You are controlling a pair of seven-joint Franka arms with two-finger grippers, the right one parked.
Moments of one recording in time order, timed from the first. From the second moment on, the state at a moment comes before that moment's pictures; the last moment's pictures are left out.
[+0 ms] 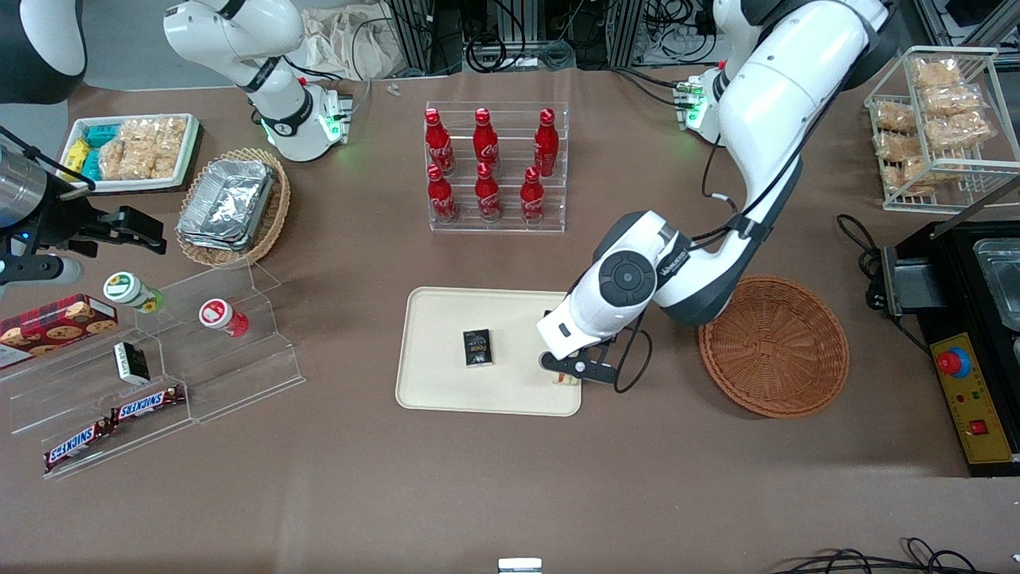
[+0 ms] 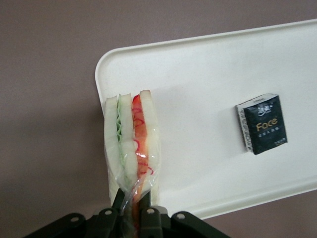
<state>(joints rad) -0.19 0.75 -0.52 -1.46 0.24 2.16 -0.48</state>
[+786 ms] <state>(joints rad) -0.22 0.80 -0.52 -1.46 0.24 2.18 -0.52</state>
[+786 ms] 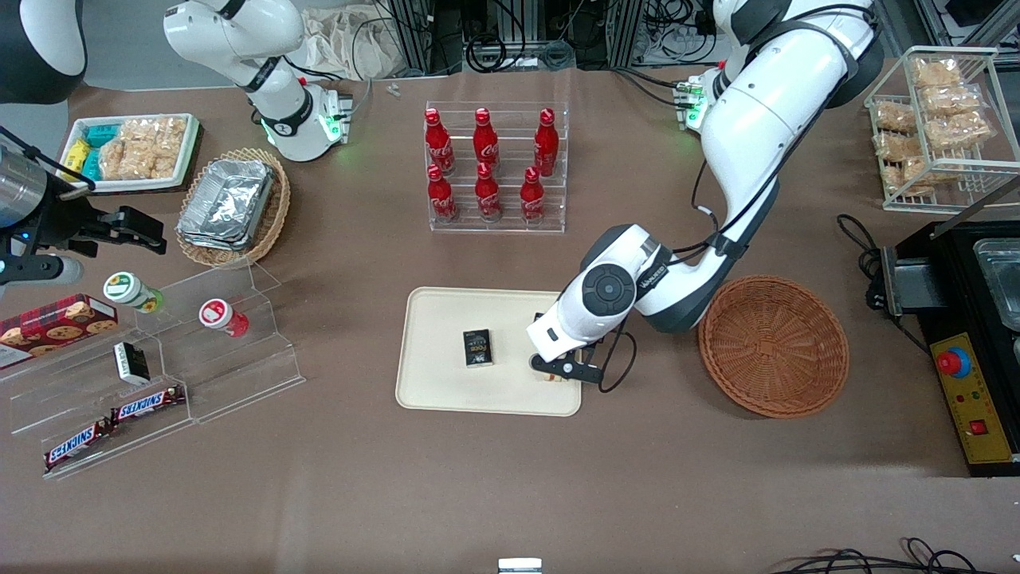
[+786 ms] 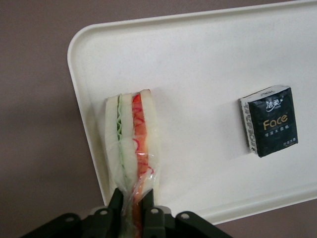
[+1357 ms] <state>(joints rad) -0.15 0.69 -0.52 -1.40 0.22 2.01 -0.54</state>
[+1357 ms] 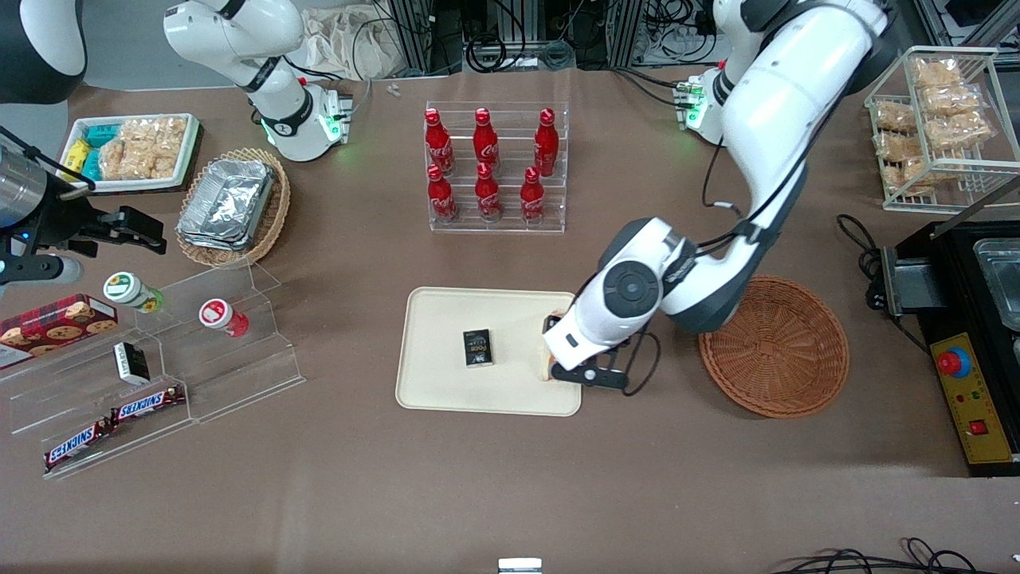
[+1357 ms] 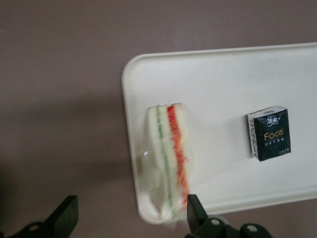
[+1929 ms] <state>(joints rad) 0.11 0.37 -0.51 -1.40 0.09 1.69 -0.26</state>
